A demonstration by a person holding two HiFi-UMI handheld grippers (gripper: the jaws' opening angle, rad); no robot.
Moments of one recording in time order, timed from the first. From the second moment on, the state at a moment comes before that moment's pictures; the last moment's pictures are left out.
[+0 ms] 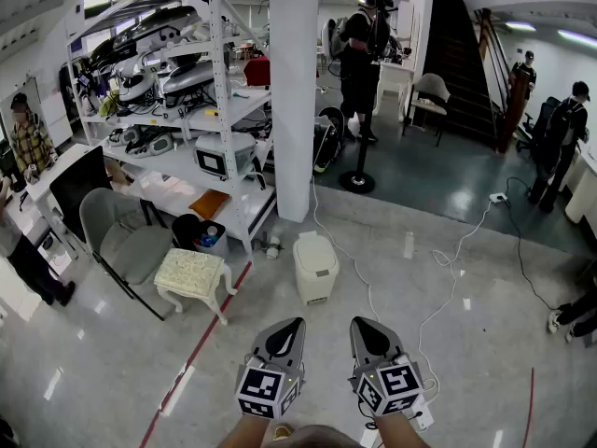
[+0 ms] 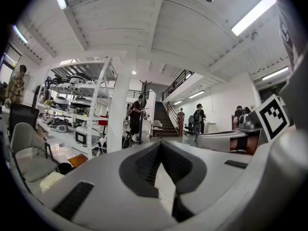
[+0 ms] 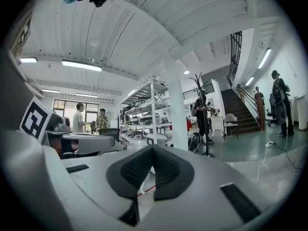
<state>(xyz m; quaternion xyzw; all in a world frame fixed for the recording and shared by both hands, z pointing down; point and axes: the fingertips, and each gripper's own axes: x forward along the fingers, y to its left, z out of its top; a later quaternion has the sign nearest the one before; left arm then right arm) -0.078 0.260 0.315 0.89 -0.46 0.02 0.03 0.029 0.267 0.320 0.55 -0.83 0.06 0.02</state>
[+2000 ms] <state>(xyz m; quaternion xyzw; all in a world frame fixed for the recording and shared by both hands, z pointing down) -0.041 0.215 0.325 0.89 -0.46 0.02 0.03 0.066 0.239 0.342 0.52 -0.85 0.07 -0.01</state>
